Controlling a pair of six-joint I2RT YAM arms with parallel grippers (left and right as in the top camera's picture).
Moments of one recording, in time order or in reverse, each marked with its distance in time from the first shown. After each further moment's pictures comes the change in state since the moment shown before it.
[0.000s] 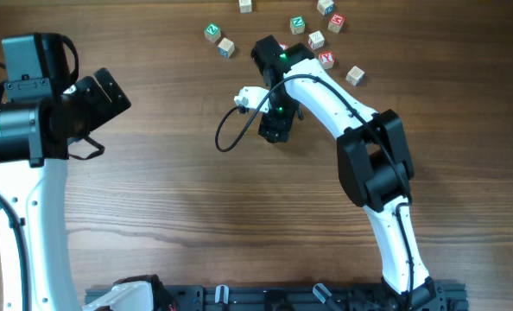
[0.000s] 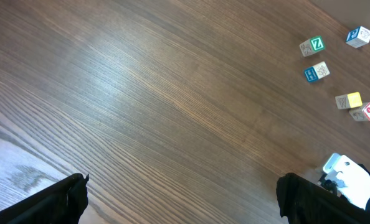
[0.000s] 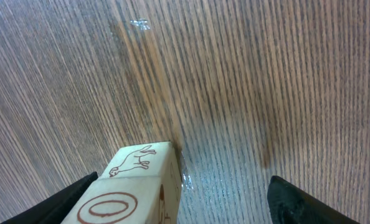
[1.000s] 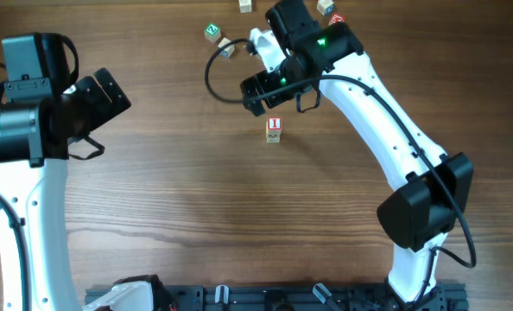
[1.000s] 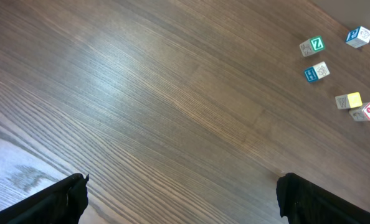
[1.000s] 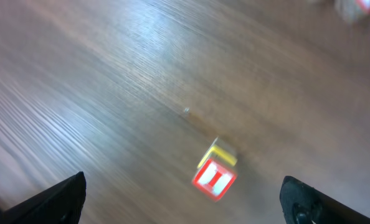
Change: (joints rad) left arm 0.000 0.000 0.000 0.000 0.000 0.000; right arm 0.000 -0.357 -0.003 -0.004 -0.134 0.887
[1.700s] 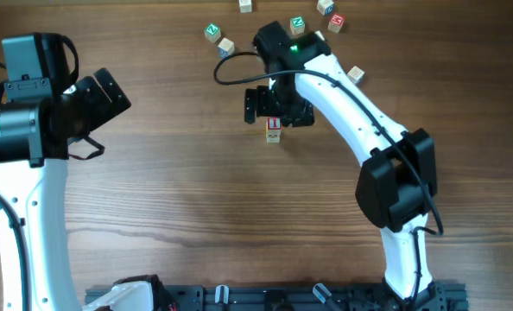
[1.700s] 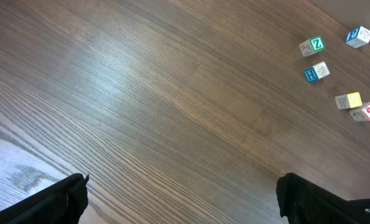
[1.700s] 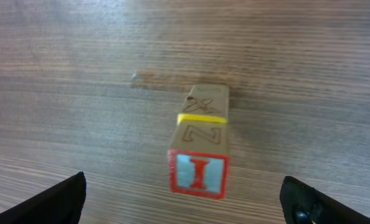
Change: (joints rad) left arm 0.000 0.000 0.000 0.000 0.000 0.000; right arm 0.028 0.163 -0.007 -0.108 0.081 0.449
